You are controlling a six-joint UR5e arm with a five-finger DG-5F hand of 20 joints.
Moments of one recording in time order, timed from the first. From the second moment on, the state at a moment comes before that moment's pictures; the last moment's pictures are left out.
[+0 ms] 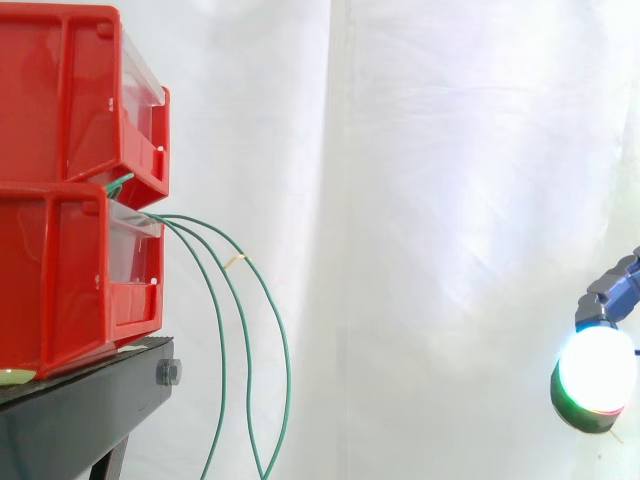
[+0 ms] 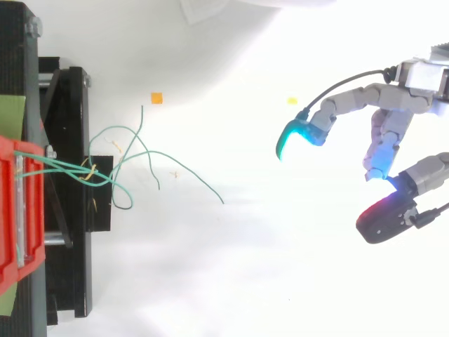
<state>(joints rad) 0.10 -1.91 -1.64 -2.97 -1.41 -0.35</state>
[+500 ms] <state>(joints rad) 0.10 -1.91 -1.64 -2.97 -1.41 -0.35</state>
